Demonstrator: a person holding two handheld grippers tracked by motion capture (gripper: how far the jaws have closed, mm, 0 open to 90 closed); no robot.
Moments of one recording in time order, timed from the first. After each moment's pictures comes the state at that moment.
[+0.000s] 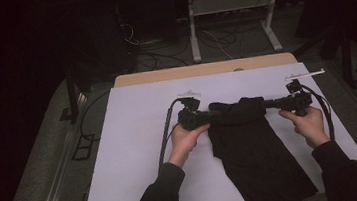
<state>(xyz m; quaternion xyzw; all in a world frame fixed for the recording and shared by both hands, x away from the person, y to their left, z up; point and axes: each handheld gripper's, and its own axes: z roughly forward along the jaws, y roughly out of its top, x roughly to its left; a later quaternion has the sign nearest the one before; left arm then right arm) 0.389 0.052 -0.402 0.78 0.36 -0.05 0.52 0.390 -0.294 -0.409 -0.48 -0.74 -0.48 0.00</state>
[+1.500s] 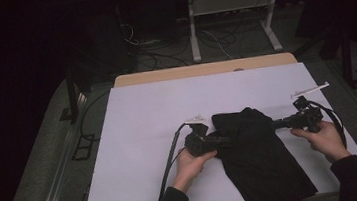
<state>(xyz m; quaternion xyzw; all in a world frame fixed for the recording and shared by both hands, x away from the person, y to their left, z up) 0.331 0.045 -0.439 0.79 0.34 -0.10 0.50 0.351 -0.307 -0.425 -0.46 -0.78 -0.42 0.06</state>
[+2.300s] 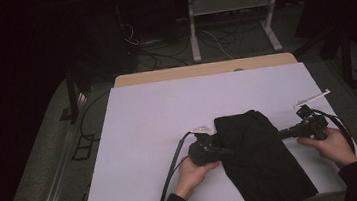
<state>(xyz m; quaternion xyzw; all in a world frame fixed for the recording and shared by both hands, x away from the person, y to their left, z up) 0.317 0.039 -0.457 0.81 0.31 -0.12 0.47 0.337 -0.317 -0.440 -0.45 -0.81 -0.37 0.08</state>
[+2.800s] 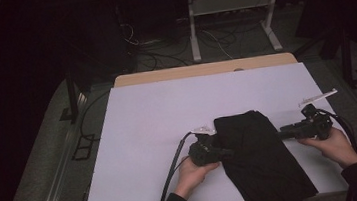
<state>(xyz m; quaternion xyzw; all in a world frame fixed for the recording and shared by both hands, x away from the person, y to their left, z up) 0.316 0.038 -0.458 0.82 0.31 -0.12 0.47 0.332 -0.323 -0.434 -0.45 -0.80 -0.40 0.05</state>
